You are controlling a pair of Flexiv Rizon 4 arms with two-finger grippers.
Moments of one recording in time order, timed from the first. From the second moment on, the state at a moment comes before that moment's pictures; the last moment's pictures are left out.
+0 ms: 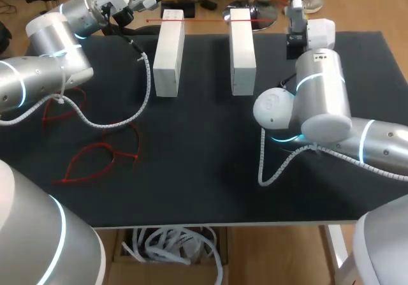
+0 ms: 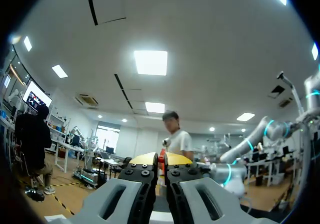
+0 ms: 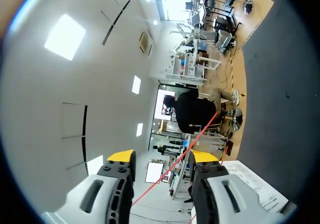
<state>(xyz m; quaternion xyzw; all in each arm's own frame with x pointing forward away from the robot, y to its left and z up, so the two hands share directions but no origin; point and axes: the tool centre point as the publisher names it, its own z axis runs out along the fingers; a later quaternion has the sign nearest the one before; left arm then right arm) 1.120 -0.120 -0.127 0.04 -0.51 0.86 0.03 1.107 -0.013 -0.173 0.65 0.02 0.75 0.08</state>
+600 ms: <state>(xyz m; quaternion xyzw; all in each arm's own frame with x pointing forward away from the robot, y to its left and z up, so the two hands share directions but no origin) 1.120 -0.120 -0.127 0.04 -0.51 0.86 0.03 1.106 -0.017 -0.176 0.66 0.03 0.75 0.08</state>
